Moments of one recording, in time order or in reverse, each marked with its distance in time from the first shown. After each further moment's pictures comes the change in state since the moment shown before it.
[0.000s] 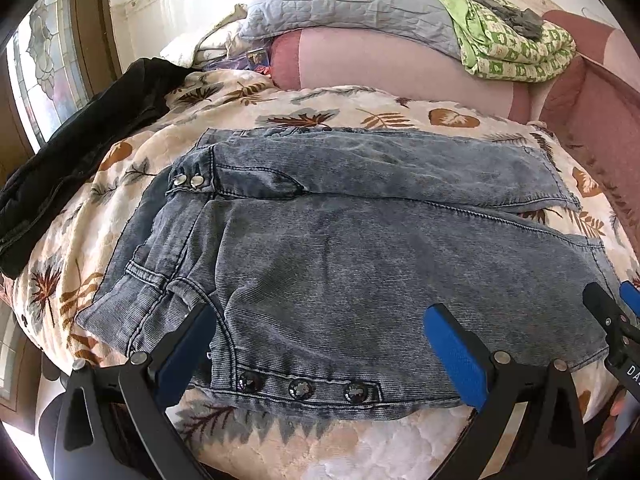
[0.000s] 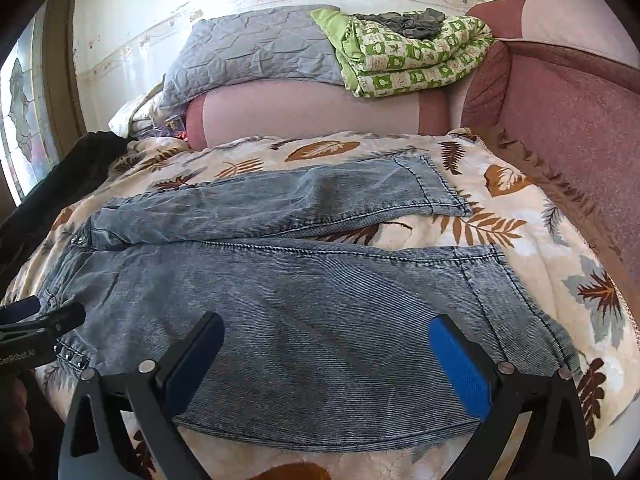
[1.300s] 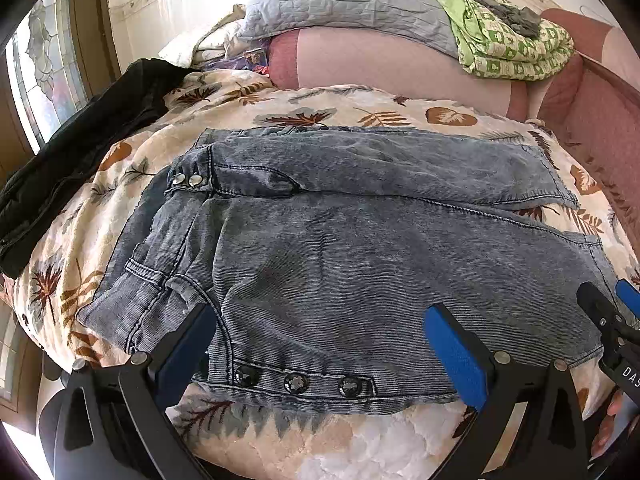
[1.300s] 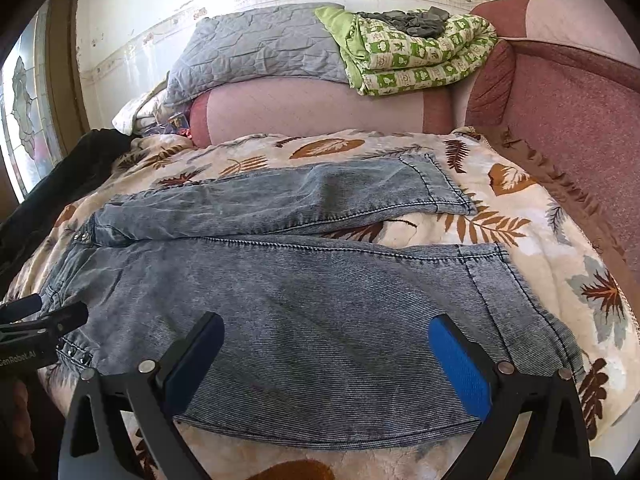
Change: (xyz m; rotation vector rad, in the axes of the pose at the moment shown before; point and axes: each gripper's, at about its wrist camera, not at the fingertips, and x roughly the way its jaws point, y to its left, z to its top) left arm -0.005 -0.005 -0.002 0.001 0.003 0.001; right arm 0.000 0.001 -0.001 -0.007 0.006 0.013
